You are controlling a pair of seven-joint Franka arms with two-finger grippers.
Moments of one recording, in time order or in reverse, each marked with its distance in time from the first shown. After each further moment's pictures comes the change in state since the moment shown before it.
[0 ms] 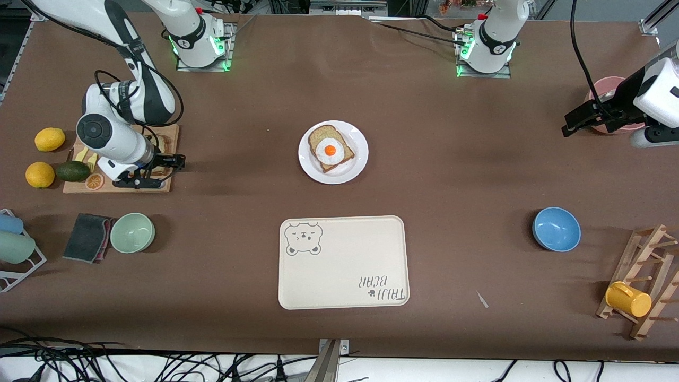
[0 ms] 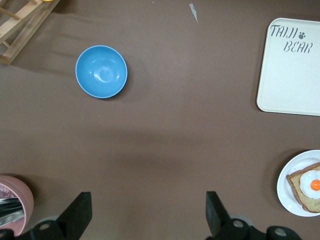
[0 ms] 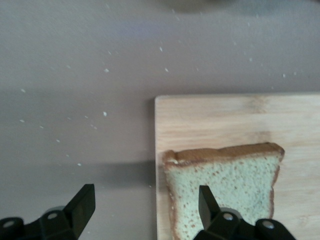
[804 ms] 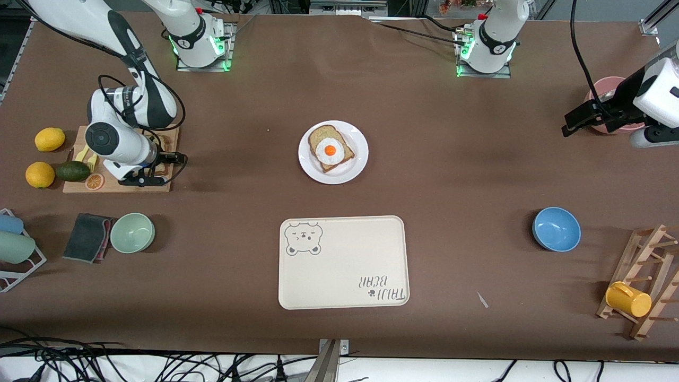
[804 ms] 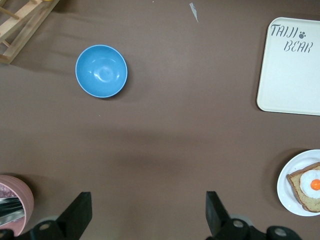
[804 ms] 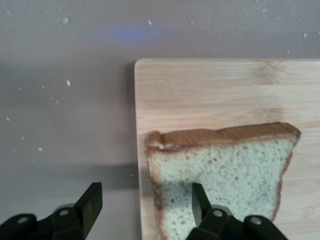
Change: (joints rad) left arm 0.000 0.000 0.000 0.000 0.000 -0.002 0.000; right arm 0.000 0.051 -0.016 -0.010 -0.042 -0.033 0.004
